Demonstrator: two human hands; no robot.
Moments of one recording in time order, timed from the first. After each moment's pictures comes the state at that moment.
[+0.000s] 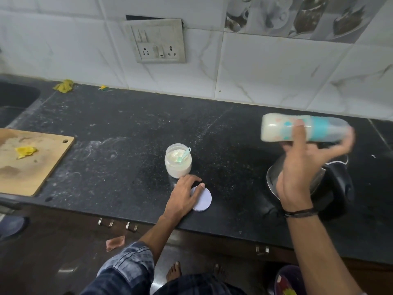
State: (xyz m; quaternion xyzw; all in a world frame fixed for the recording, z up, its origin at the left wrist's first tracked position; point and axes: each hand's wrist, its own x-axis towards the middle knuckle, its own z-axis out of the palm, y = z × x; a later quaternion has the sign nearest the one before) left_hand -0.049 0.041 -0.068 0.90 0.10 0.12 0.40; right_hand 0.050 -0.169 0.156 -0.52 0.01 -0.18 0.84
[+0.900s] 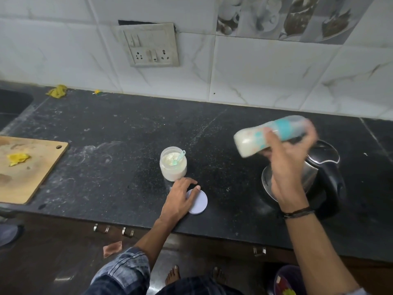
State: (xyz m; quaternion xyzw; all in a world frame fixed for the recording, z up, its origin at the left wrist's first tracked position) left_hand -0.049 0.042 -0.068 0.90 0.10 0.11 0.41; right_hand 0.055 -0.174 0.144 -0.58 0.01 -0.09 0.81
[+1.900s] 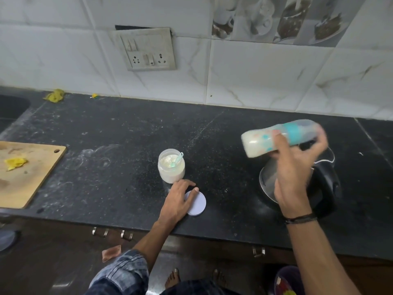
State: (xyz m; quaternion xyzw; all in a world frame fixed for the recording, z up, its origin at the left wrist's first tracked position) left_hand -0.050 0.042 -0.067 0.90 0.09 0.11 0.41; right_hand 0.049 -0.187 0.143 -0.55 0.01 -0.13 0.82
